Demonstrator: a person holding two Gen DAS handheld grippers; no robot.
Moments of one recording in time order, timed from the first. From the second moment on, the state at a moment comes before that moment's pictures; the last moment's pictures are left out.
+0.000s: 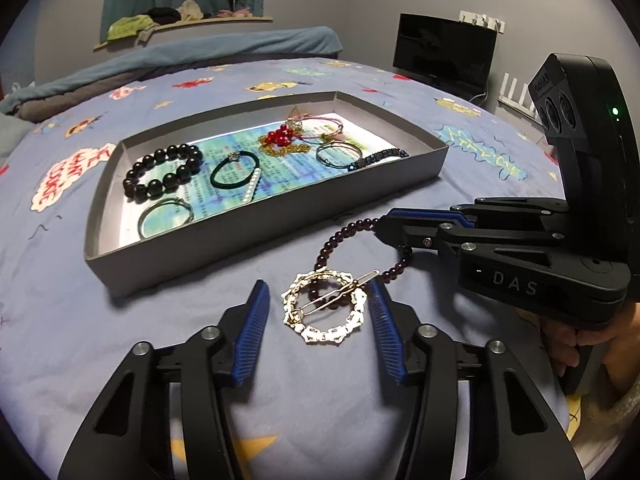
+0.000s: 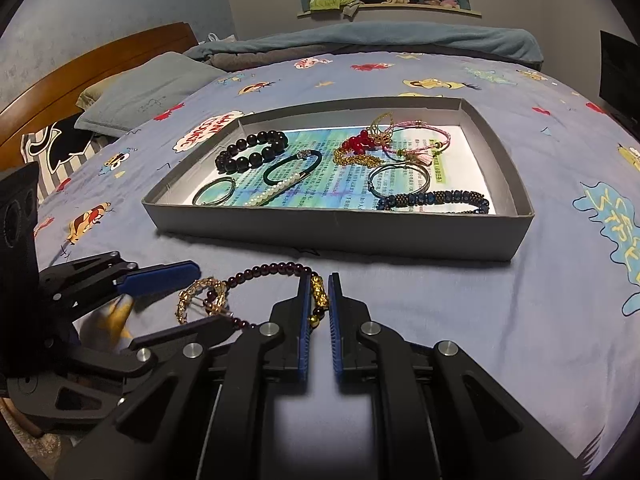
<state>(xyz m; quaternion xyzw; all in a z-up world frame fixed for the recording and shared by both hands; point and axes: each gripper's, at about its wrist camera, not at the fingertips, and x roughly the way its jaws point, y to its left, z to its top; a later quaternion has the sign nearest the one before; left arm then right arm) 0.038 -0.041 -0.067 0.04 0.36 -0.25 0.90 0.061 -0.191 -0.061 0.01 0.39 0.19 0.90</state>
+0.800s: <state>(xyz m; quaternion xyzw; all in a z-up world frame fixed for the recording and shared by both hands) 0.014 -0.023 -0.029 0.04 0.32 -0.24 0.92 0.029 -0.194 -0.015 0.00 0.31 0.20 0.93</state>
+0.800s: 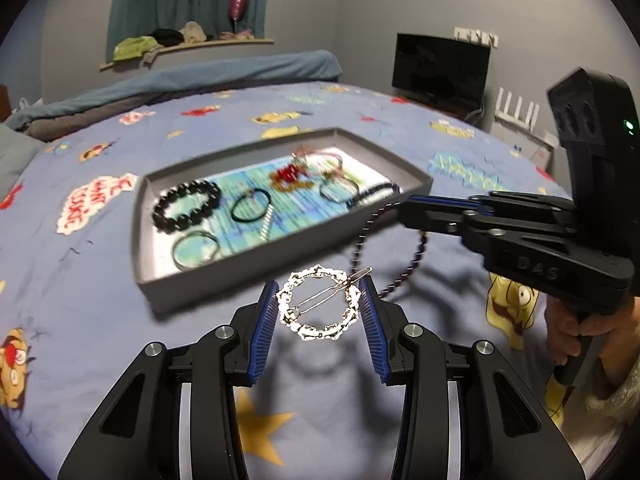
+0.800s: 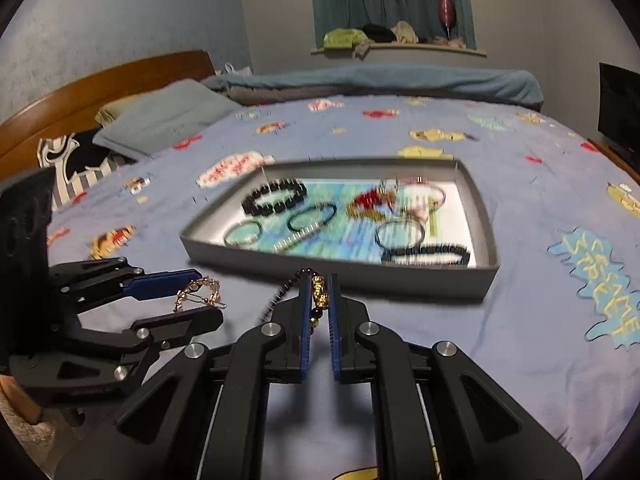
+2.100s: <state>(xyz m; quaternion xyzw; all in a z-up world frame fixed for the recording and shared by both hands) 0.153 -0.021 -0.056 0.05 0.41 -0.18 0.89 0.143 -0.179 -0.038 0.00 0.36 0.14 0.92</state>
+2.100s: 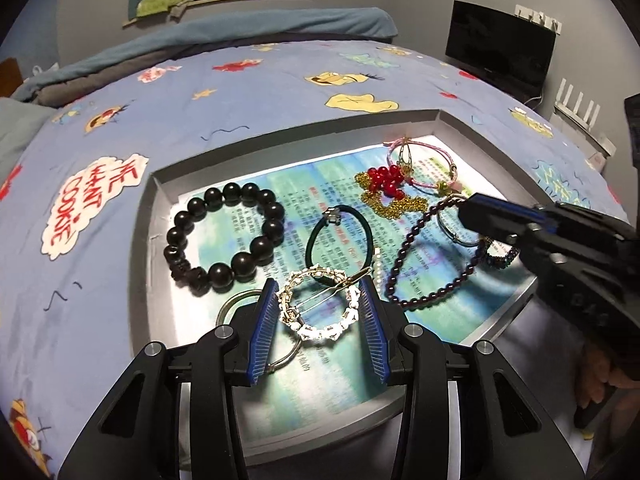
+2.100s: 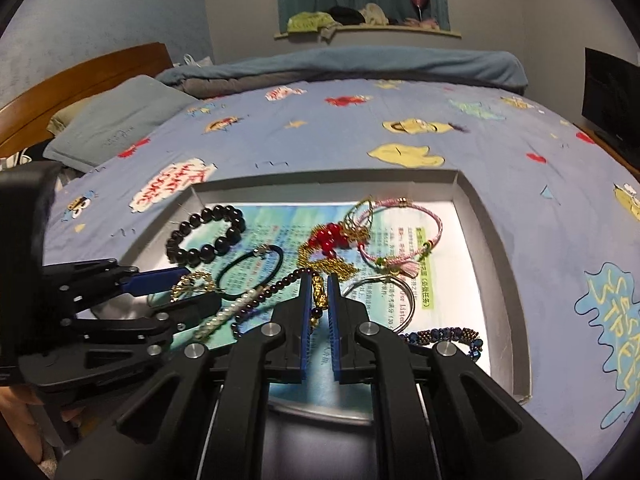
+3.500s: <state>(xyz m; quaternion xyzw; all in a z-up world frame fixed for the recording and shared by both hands) 0.116 -0.009 -0.018 0.03 0.38 -0.12 0.92 0.106 -0.202 -0.010 0.00 0.33 0.12 0.94</state>
